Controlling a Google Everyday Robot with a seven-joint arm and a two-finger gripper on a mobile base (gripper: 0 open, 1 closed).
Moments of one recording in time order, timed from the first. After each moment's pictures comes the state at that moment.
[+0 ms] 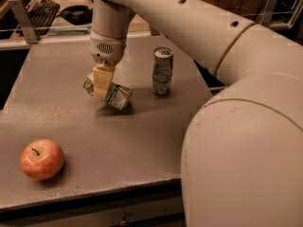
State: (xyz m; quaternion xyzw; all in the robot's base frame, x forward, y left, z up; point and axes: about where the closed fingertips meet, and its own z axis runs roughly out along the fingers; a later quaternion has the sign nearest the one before) arm 0.562 0.125 0.869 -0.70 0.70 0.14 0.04
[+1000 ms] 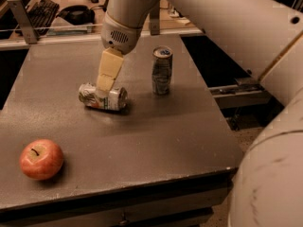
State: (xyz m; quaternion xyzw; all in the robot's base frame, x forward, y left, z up) arm 0.561 0.110 0.914 -0.68 0.70 0.15 0.14
